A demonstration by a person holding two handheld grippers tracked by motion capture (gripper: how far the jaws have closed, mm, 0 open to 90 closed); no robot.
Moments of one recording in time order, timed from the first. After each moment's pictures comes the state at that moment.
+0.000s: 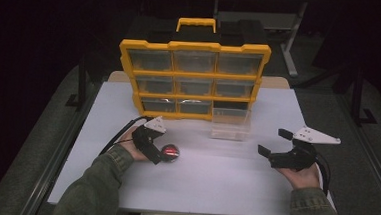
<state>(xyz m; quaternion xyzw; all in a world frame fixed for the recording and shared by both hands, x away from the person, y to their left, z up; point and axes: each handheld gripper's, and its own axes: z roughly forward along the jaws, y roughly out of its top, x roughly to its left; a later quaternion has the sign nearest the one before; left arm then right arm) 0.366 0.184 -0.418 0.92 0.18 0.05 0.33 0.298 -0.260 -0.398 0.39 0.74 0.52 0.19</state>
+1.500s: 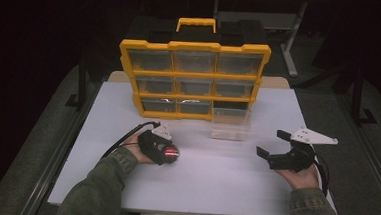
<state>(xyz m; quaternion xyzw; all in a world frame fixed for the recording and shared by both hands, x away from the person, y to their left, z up) 0.368 0.174 -0.439 0.94 0.14 0.04 0.31 0.298 -0.257 -0.401 0.38 0.74 0.52 0.19</state>
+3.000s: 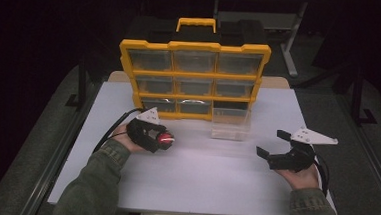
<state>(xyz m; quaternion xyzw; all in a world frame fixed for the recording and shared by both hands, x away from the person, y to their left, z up) 0.373 0.197 -0.390 0.91 0.17 0.07 0.36 0.298 -0.257 -0.400 0.38 0.74 0.52 0.19</state>
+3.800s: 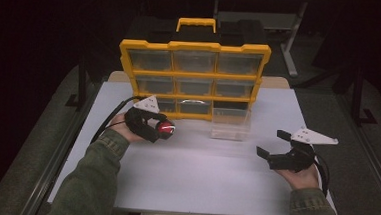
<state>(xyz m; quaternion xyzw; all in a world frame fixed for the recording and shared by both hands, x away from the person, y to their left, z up) 0.379 0.193 -0.350 0.91 0.16 0.09 0.37 0.297 -0.257 -0.400 0.38 0.74 0.52 0.19</state>
